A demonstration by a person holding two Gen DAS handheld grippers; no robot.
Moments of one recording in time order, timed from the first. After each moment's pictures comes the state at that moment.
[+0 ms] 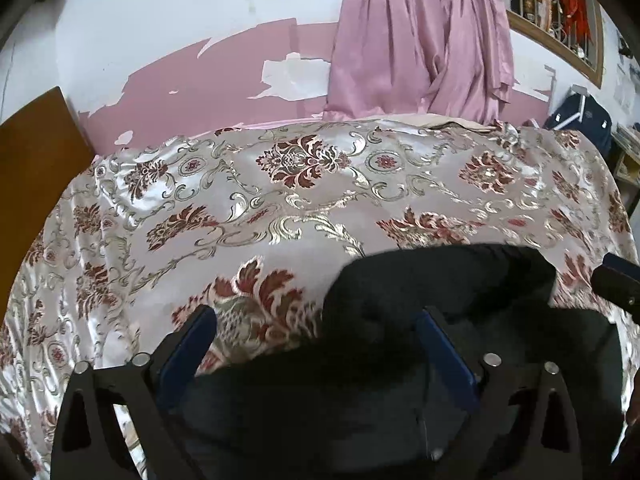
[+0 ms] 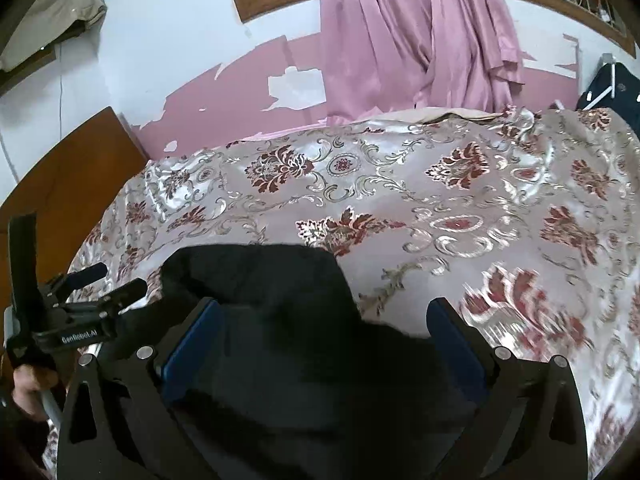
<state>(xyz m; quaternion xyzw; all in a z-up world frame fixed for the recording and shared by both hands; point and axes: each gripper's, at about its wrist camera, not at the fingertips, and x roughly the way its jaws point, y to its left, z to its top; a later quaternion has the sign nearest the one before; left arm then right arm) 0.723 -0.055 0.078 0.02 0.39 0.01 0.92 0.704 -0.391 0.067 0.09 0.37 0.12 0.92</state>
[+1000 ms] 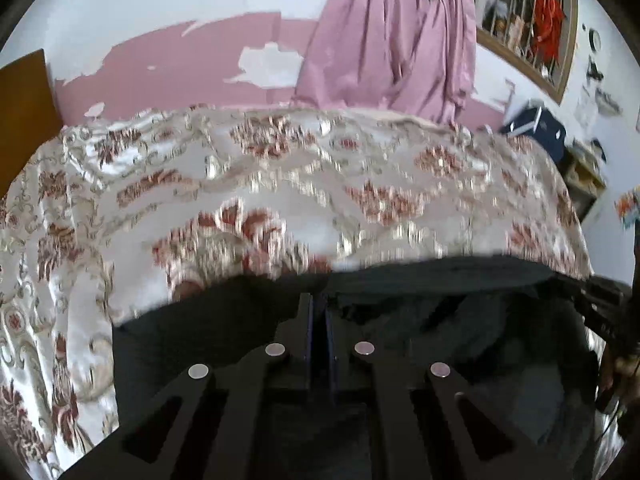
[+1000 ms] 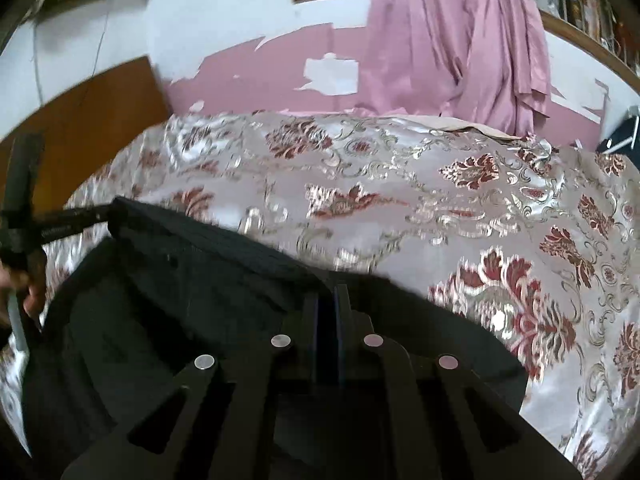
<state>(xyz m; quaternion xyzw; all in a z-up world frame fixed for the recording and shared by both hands) 0.646 -0.012 0.047 -0.03 0.40 -0.09 0.91 0.641 -0.397 0.026 -0.02 0.36 0.16 0.92</state>
